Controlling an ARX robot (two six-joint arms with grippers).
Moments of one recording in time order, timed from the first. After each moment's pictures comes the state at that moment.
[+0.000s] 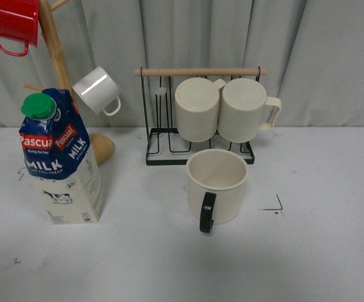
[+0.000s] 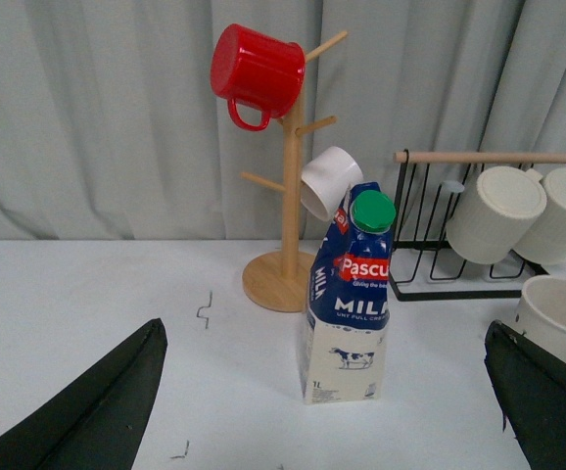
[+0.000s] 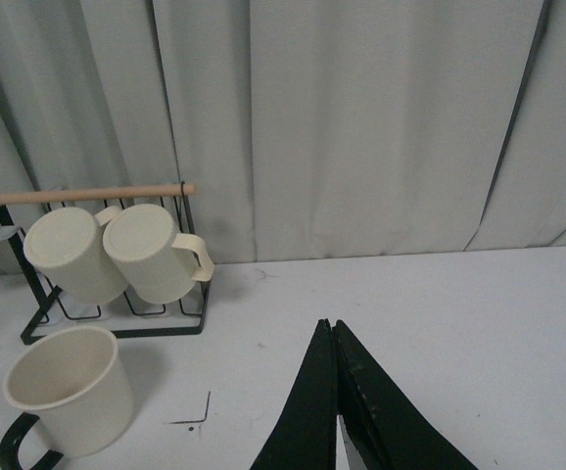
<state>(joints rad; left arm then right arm) 0.00 0.01 0.01 0.00 0.00 -0.01 0.00 0.65 0.17 0.47 0.00 0.01</state>
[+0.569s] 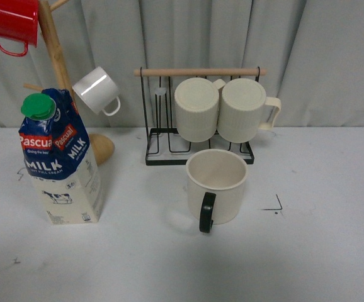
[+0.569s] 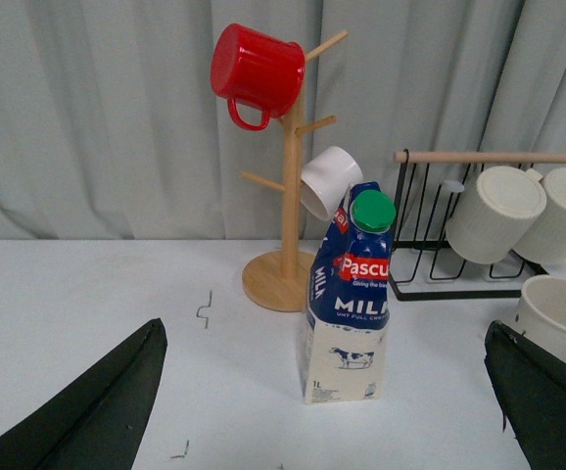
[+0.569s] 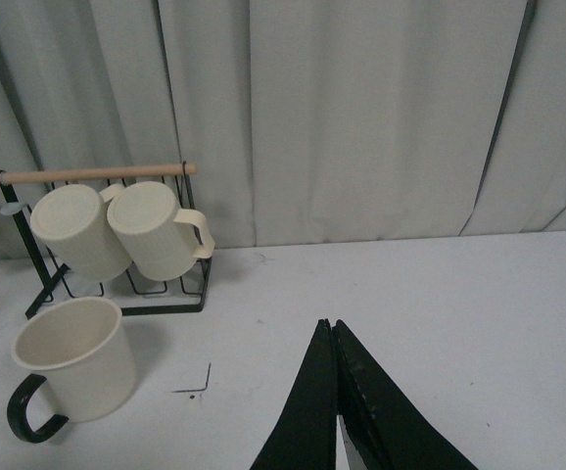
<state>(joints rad) 0.00 0.01 0.01 0.00 0.00 -0.01 0.00 0.39 0.05 0.34 0.00 0.01</state>
